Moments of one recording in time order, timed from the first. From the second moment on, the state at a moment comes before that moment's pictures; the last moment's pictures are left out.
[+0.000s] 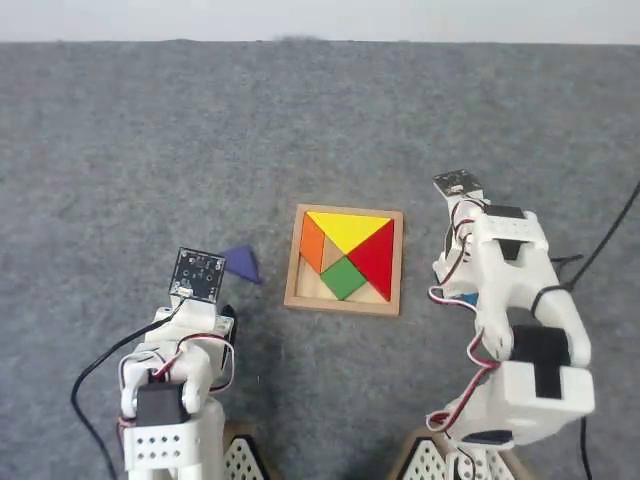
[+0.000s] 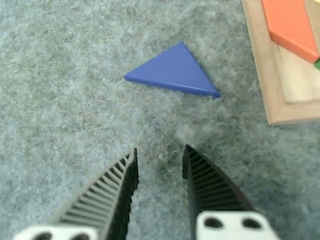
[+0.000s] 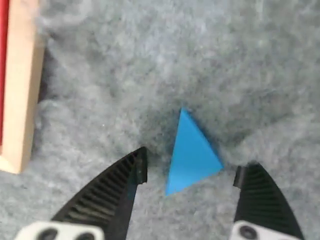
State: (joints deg) left arm -10.5 -103.0 97.3 72.0 -9.0; right arm 1.3 6.4 32.4 60.8 20.4
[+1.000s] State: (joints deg) left arm -10.5 -103.0 97.3 72.0 -9.0; right arm -6.3 -1.7 25.7 69.5 20.5
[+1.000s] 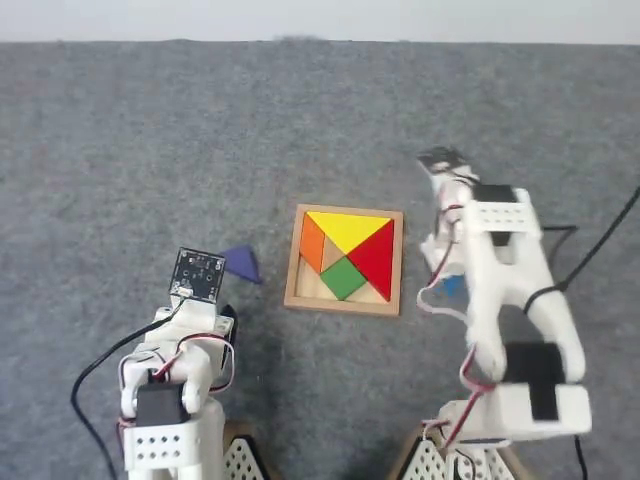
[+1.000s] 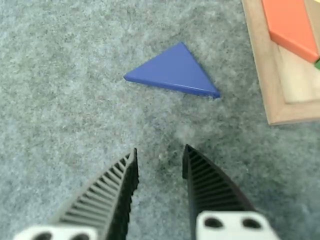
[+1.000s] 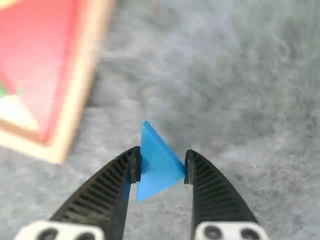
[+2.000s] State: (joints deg) left arm -10.5 -103.0 97.3 72.0 -9.0; right arm -37.1 29.7 -11.7 82.5 21.8
